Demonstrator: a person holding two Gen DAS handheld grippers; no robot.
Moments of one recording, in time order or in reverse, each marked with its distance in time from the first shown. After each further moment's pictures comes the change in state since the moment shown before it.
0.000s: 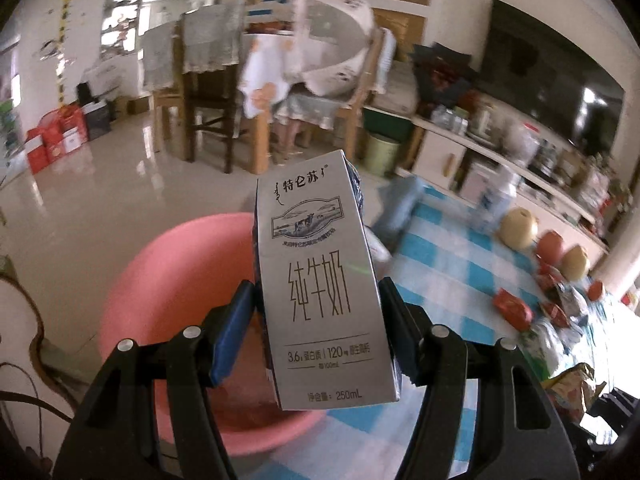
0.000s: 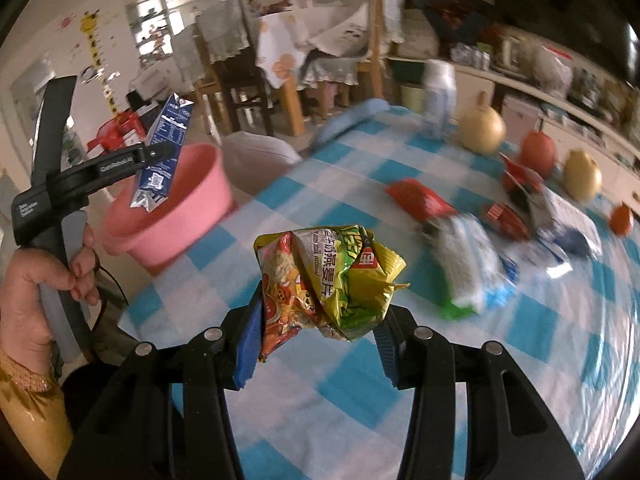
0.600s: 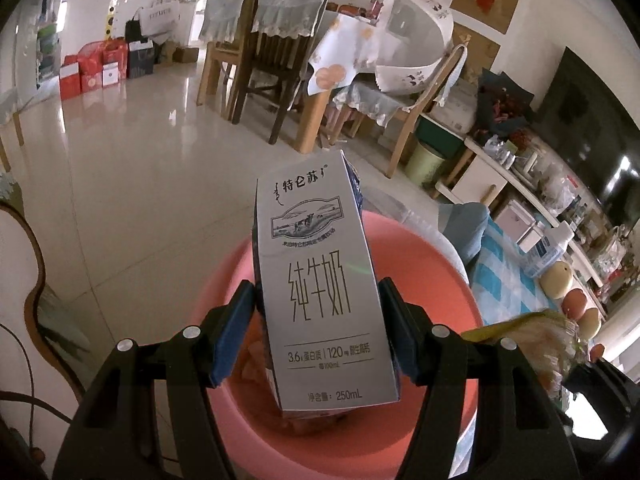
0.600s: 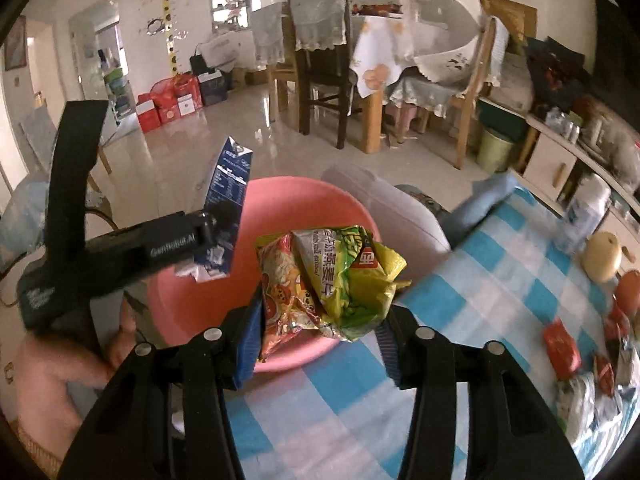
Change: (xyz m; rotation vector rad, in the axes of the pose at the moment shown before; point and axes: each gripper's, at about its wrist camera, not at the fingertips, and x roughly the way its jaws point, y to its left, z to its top) left arm 0.036 0.109 0.004 -0.230 0.063 0.029; right arm 0.103 0.152 0.092 -0.250 0.009 0.084
